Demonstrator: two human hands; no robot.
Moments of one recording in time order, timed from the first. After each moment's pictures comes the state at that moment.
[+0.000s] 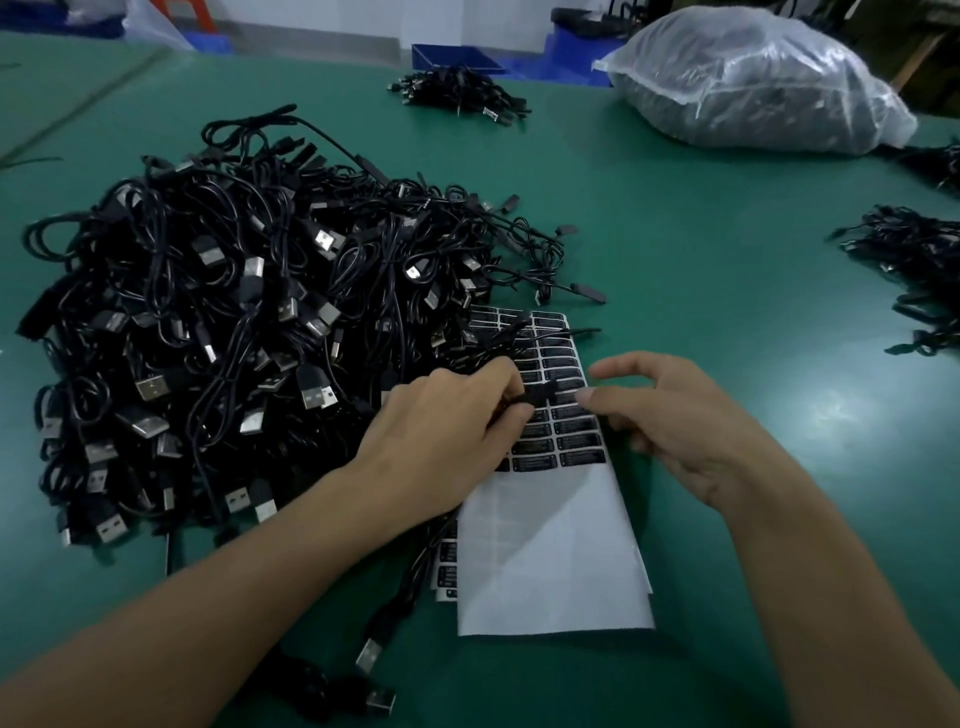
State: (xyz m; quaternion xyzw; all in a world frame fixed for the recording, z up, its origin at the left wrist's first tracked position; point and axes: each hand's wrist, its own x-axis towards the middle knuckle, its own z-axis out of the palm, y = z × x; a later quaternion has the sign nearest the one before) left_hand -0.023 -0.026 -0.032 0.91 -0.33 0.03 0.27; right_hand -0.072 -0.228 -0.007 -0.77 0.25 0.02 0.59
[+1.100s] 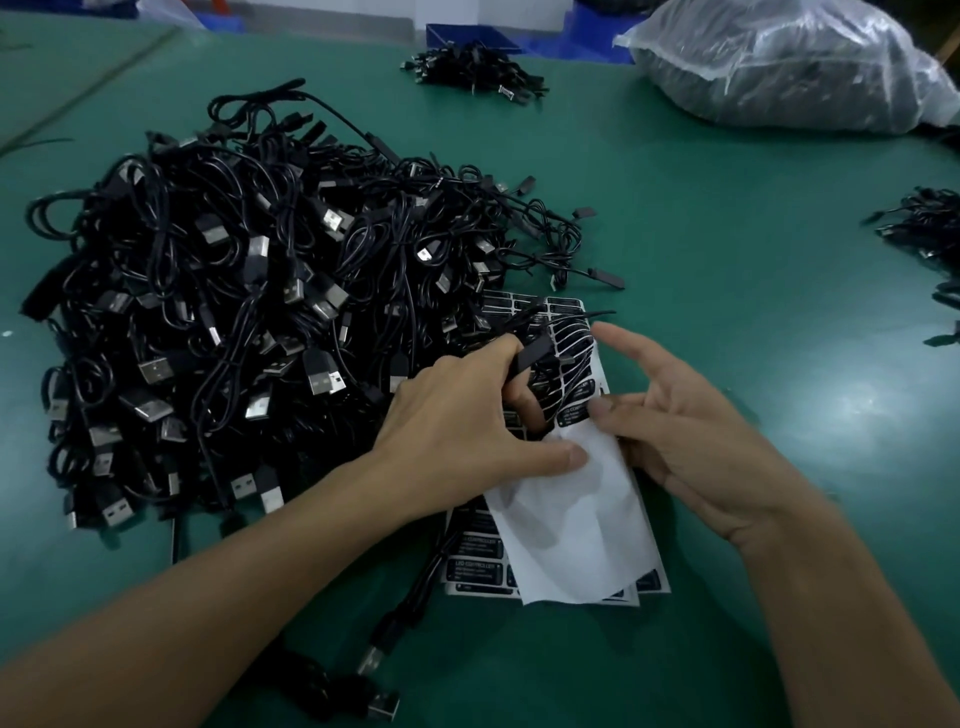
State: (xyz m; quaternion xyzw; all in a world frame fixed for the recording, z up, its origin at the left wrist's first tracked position) left_hand -0.035 -0.029 -0.016 0.87 -0.30 -0.04 0.39; right_hand -0.095 -0.218 -0.009 -0.69 0.11 0.07 0.71
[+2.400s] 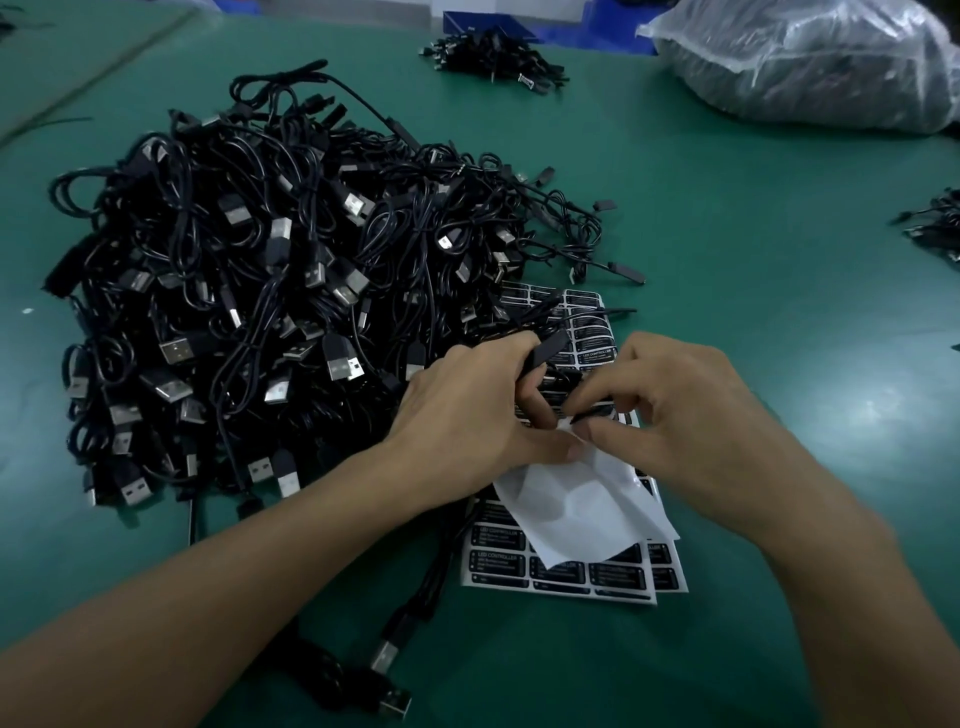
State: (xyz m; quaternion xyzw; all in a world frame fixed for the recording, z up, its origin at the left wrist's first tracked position) left_hand -0.031 -0.026 -0.018 0.86 -0.29 -0.06 0.42; right_hand -0.092 -0.205 0.012 -0.97 -0.07 -0.04 0.23
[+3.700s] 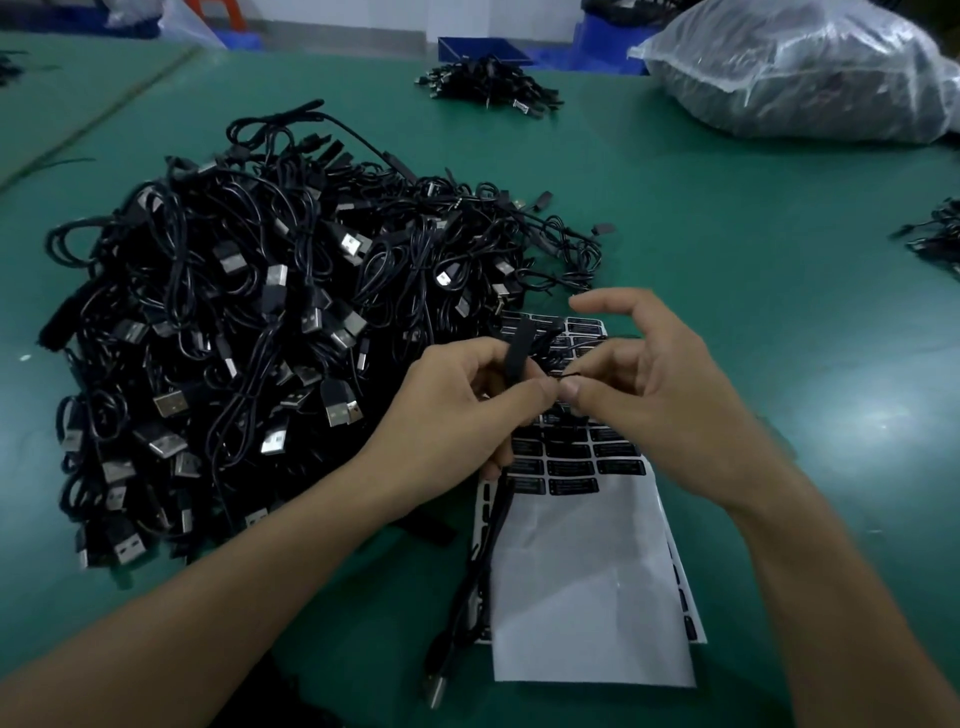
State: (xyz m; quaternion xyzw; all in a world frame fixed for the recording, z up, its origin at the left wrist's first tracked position) left_hand -0.011 -0.016 -0.015 0.73 -0.21 -0.15 0.63; right_hand -0.054 -0.203 0.001 -0.82 -0.06 -0.06 0.56
